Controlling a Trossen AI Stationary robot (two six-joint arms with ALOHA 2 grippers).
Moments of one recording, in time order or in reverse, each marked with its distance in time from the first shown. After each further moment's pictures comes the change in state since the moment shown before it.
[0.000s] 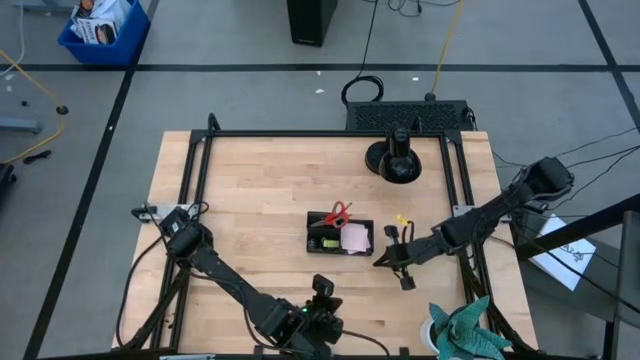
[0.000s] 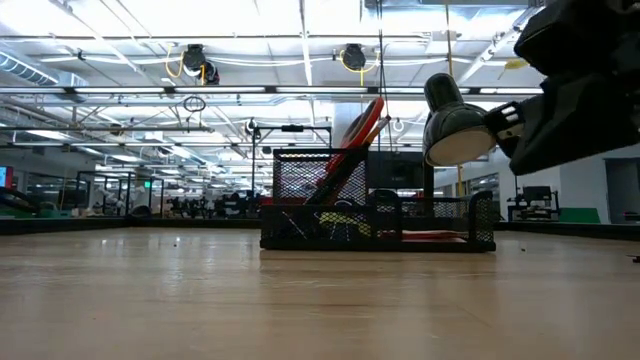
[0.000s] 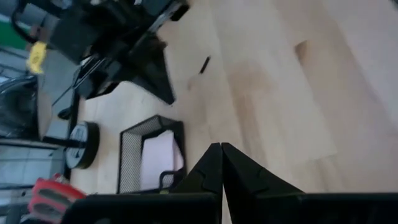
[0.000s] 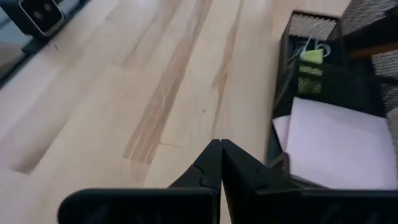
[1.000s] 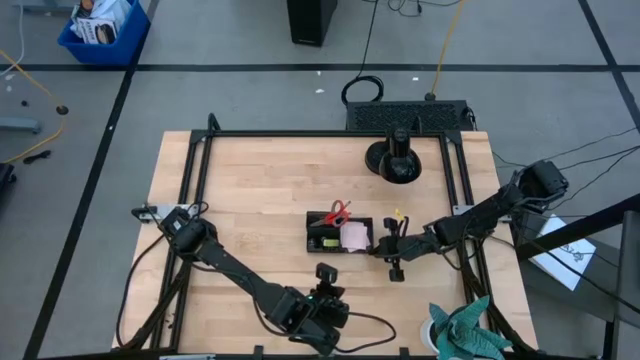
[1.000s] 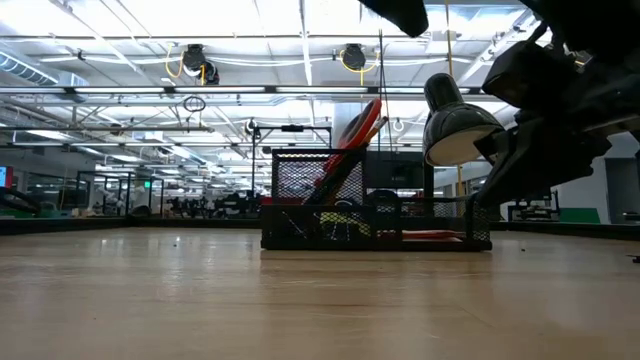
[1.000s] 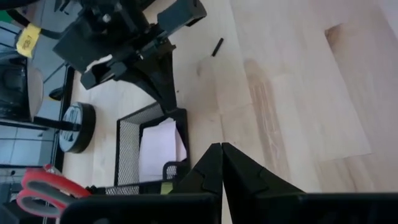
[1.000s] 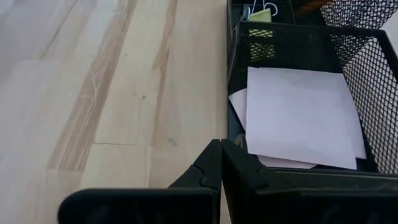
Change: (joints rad) left arm 0.062 0.000 0.000 -0.043 0.043 -0.047; right arm -0.073 0.100 0.017 -0.011 0.083 0.087
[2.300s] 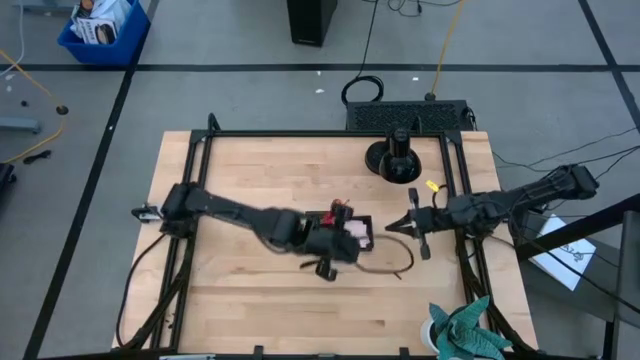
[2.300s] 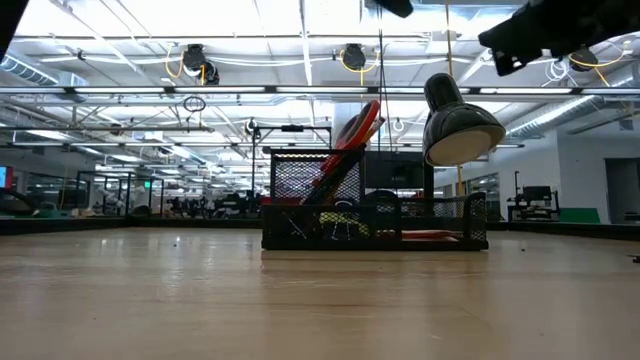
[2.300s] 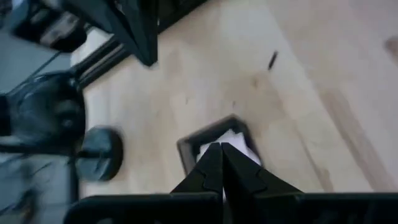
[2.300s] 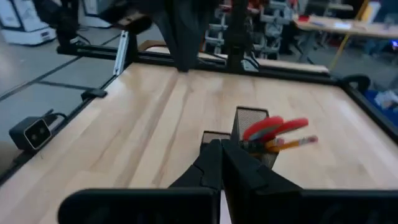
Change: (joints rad) left arm 0.314 -0.238 -0.039 0.035 0.350 0.388; right arm -0.116 -0.698 0.000 -0.213 -0.100 -0.255
